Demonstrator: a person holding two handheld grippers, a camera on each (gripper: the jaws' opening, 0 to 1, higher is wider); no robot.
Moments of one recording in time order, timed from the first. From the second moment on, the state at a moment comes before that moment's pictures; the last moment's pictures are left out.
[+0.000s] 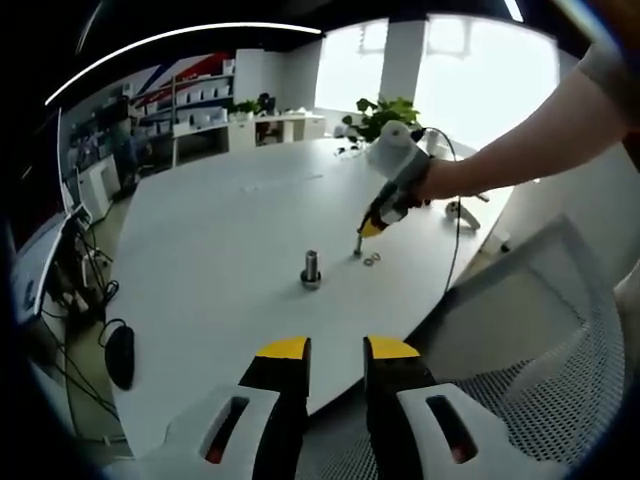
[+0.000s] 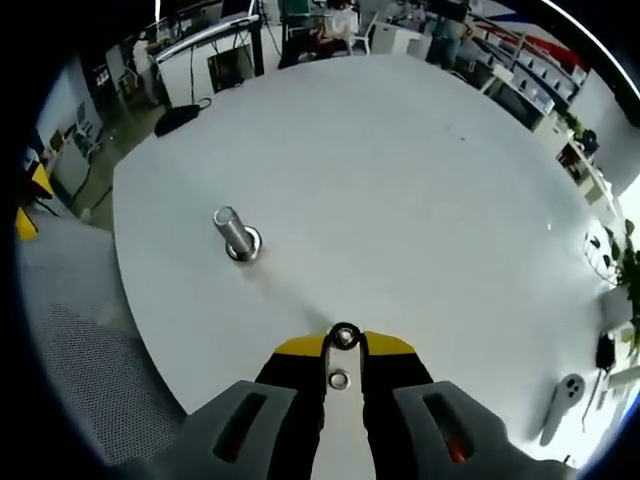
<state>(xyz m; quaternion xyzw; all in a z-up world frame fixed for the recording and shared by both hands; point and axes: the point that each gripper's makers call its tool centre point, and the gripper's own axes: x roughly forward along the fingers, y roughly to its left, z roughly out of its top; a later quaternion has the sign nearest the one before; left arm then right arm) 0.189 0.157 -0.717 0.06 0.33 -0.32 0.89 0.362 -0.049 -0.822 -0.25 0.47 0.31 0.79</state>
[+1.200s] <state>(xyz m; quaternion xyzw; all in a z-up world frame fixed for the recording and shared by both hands) 0.187 0.159 -0.722 0.06 0.34 -0.31 0.88 0.362 -0.047 -0.867 -0.25 0.51 0.32 0.76</state>
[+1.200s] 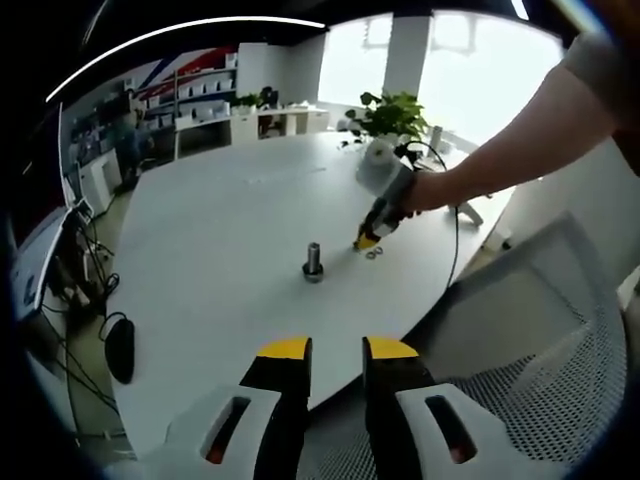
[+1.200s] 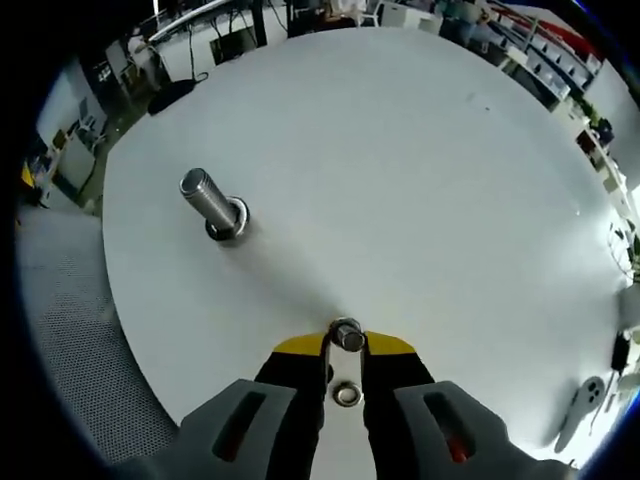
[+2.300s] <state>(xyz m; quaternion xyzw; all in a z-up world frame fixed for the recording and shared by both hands) 0.186 0.162 -0.727 0.07 0.35 -0.30 0.88 0.333 -0.081 -0.875 -0.27 0.52 0.34 0.74</state>
